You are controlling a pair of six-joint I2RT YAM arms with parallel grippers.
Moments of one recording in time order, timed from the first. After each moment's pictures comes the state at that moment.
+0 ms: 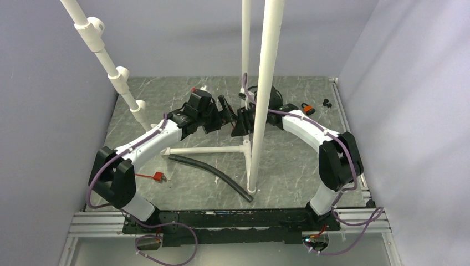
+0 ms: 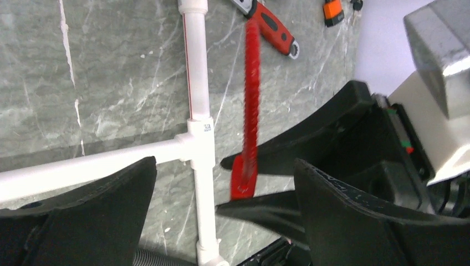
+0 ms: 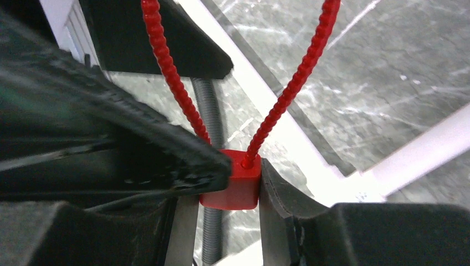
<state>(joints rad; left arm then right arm) -0.59 1.54 1.21 -0.30 0.09 -0.91 0.49 1.71 1.27 -0.36 -0.72 0.15</state>
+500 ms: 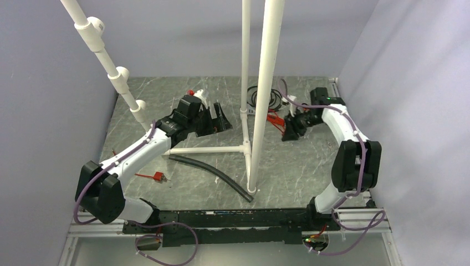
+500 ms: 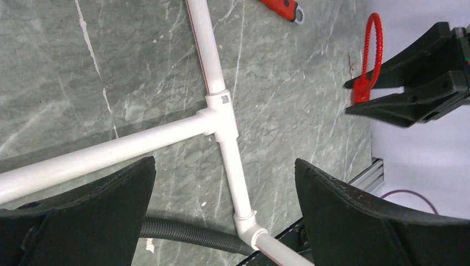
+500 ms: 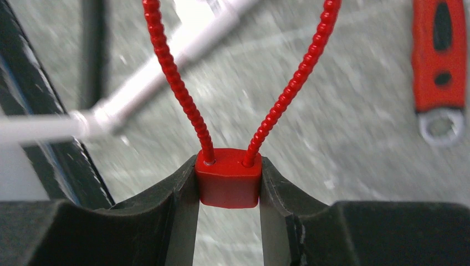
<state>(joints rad) -0.57 1.39 1.10 -0.31 0.16 -0.73 0.04 1.63 1.28 -0.94 -0.79 -0.71</state>
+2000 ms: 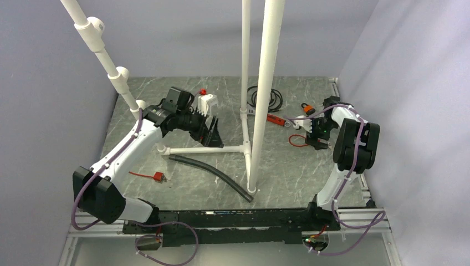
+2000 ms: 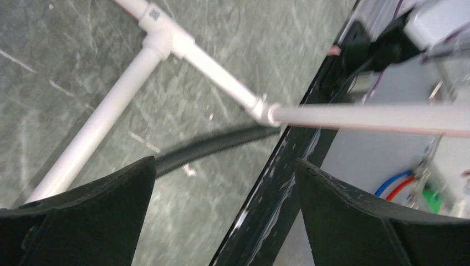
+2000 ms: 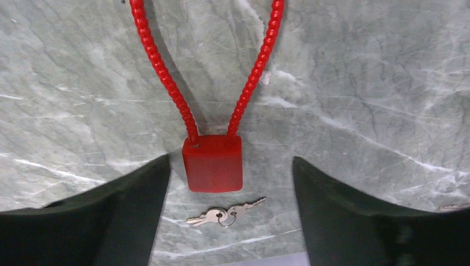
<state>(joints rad) -0.46 1.38 1.26 -0.71 0.70 -0.06 -0.22 1.89 1.28 -0.88 -0.25 -1.62</state>
